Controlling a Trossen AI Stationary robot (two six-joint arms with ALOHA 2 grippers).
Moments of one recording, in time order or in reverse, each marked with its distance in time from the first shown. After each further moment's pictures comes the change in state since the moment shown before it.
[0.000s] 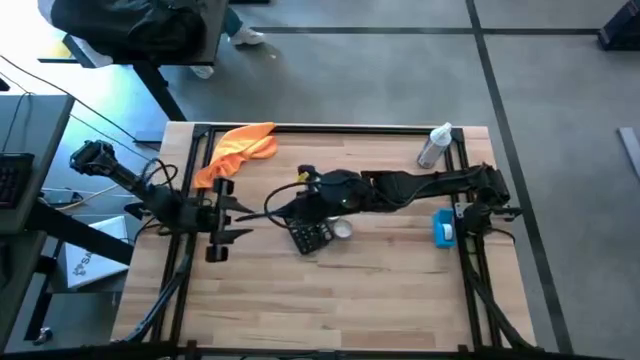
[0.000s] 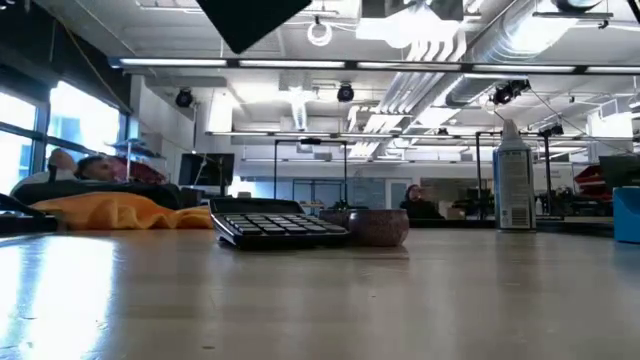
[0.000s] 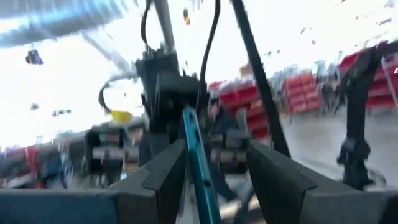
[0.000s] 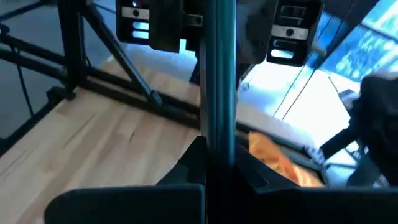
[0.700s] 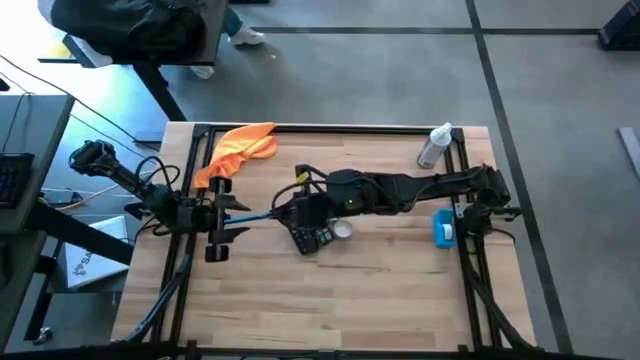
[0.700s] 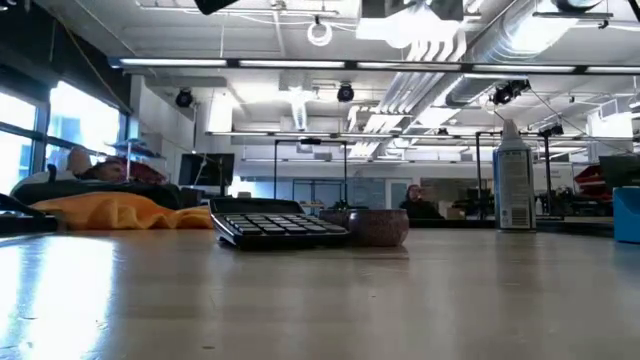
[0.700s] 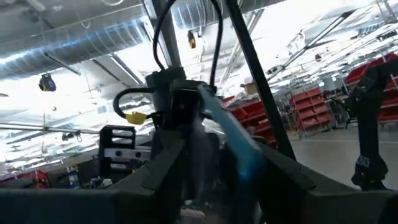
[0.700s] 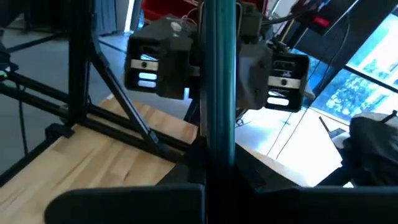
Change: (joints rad) left arm 0.002 0.040 0.000 0.100 -0.018 0.044; right arm 0.014 0.000 0.000 0.101 -0.021 -0.014
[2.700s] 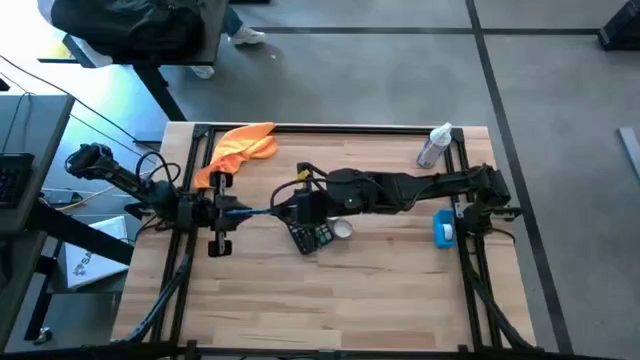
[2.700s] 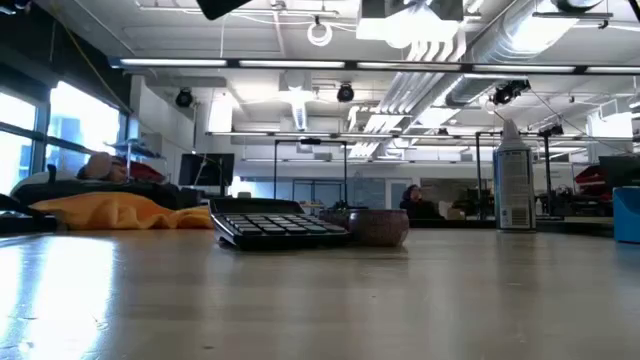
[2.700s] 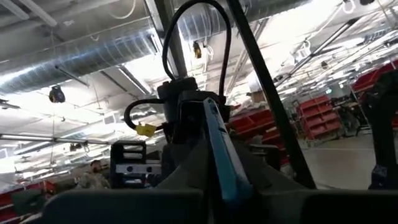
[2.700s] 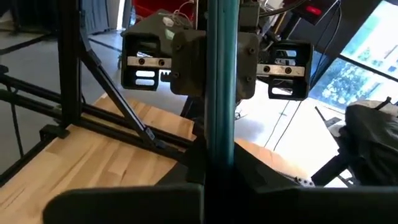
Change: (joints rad) left arm 0.073 0.018 0.000 0.047 0.082 -0.026; right arm -0.008 0.000 0.000 -0.019 0.021 0.050
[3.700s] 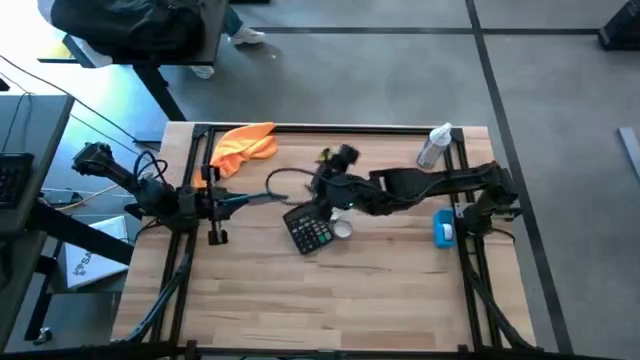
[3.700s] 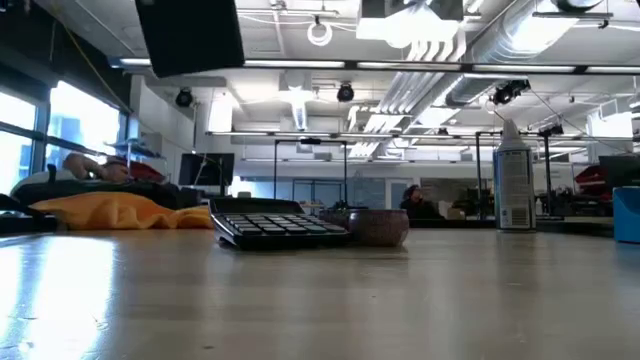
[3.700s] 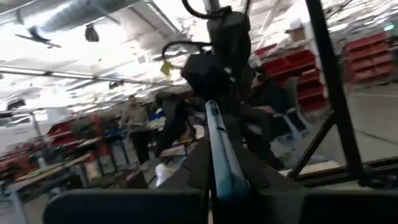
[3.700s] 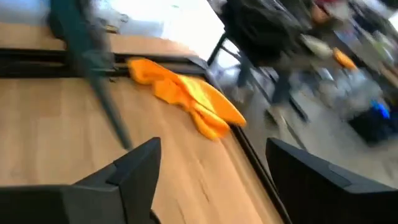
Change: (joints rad) left arm -0.067 -0.259 -0.078 -0.369 -0.381 -0.003; right arm -0.029 -0.090 0.000 -0.590 0.684 0.500
